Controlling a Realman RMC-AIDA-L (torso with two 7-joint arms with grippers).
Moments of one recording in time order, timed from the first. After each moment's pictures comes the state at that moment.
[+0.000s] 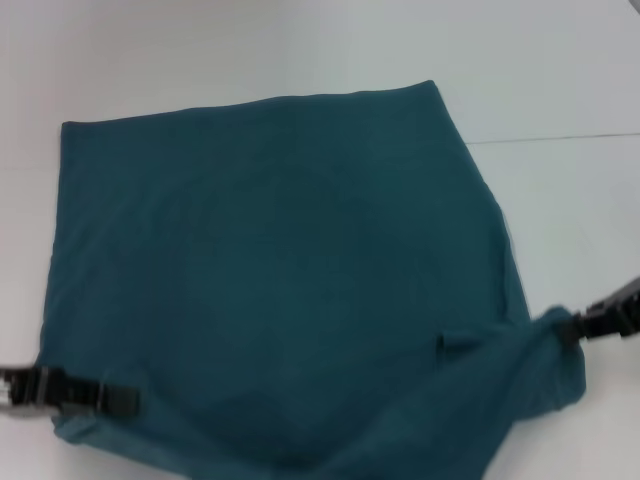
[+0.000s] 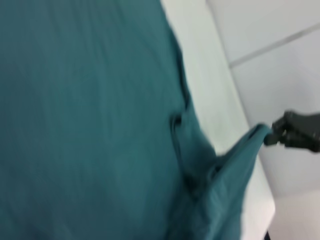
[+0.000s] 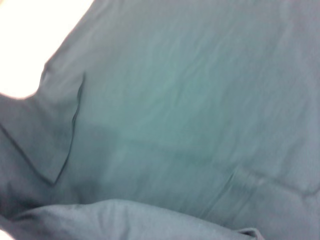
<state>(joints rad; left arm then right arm) -0.58 -2.04 0.44 0.95 2.42 2.05 -2.34 0.63 2.01 -0.67 -1.20 -2.55 -1.93 2.24</state>
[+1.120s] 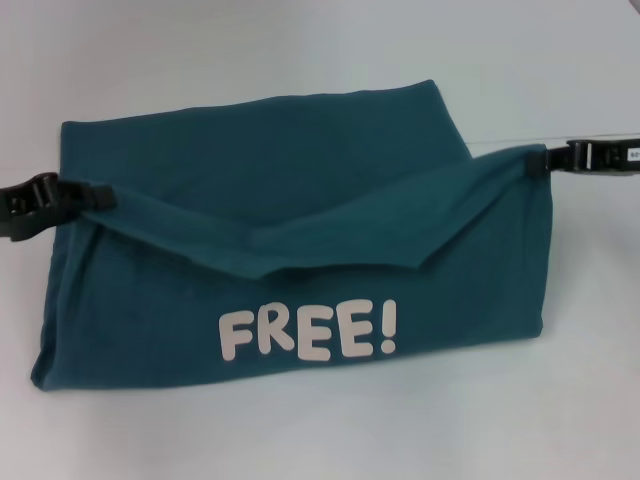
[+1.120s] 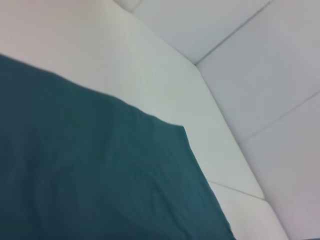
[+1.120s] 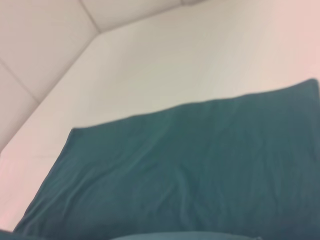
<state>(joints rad) -0.66 -2.02 0.41 0.85 2.25 1.51 -2.37 0.66 2.02 -0.57 -1.00 -2.32 -1.38 2.31</state>
